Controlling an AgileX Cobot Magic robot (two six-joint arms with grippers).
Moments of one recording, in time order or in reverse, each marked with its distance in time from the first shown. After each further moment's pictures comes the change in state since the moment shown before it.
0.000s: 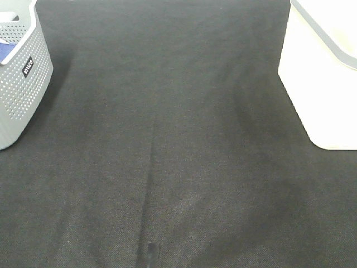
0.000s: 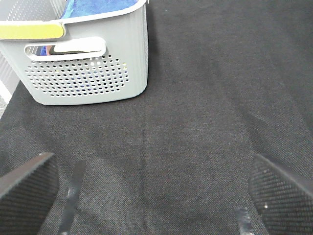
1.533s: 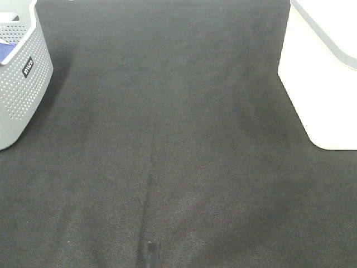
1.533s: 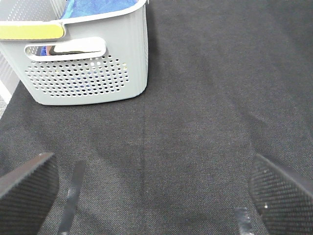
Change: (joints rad) left arm 0.000 0.000 0.000 0.000 0.000 0.000; right arm 0.034 -2.001 1.944 0.013 -0.174 0.017
